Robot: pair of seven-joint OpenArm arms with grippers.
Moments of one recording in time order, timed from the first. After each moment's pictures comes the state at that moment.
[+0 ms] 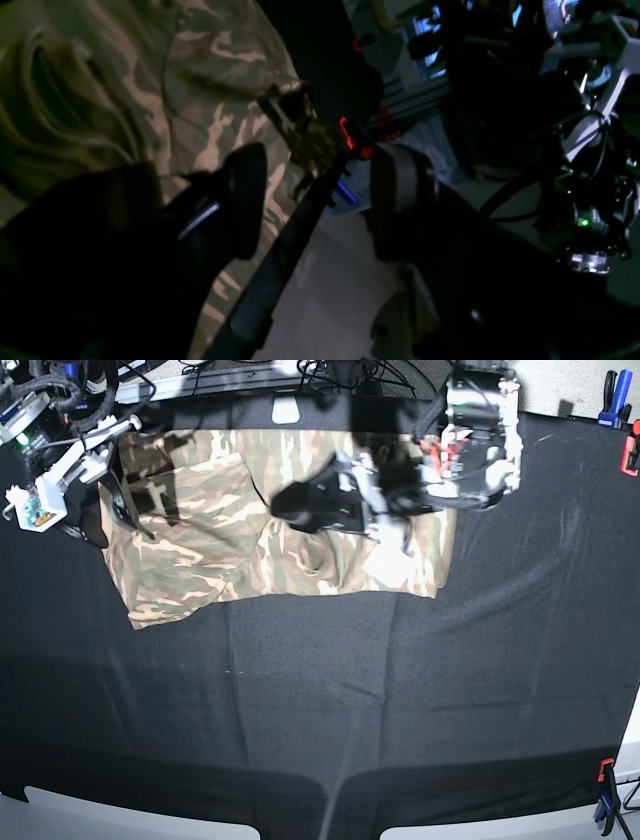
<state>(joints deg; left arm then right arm) 8.6 6.3 1.3 94.4 -66.4 -35.3 71.7 -27.5 7.5 49.1 129.2 49.2 41.1 -58.6</state>
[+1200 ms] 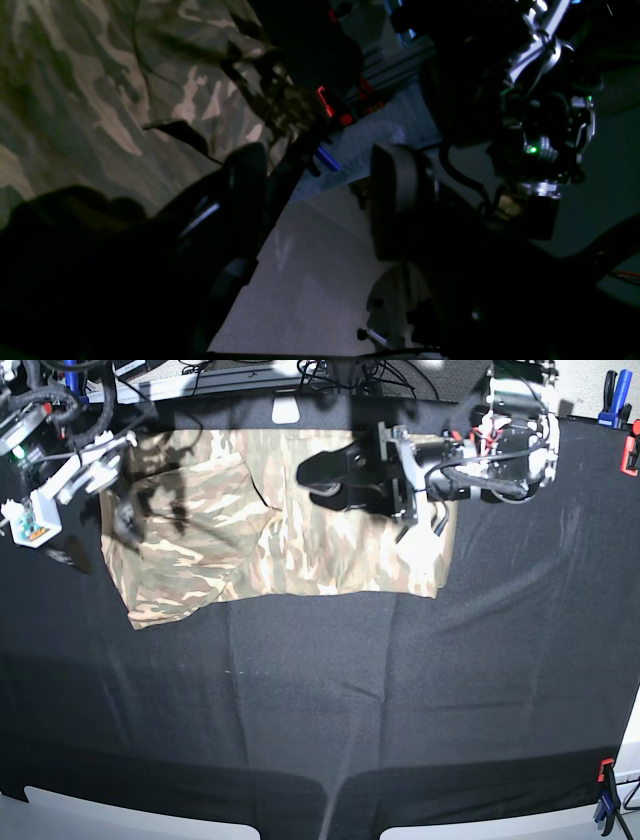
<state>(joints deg) 13.3 -2.5 1.5 101.3 -78.4 -34.5 76.5 -23.3 7.3 49.1 129.2 48.7 41.1 -59.4</state>
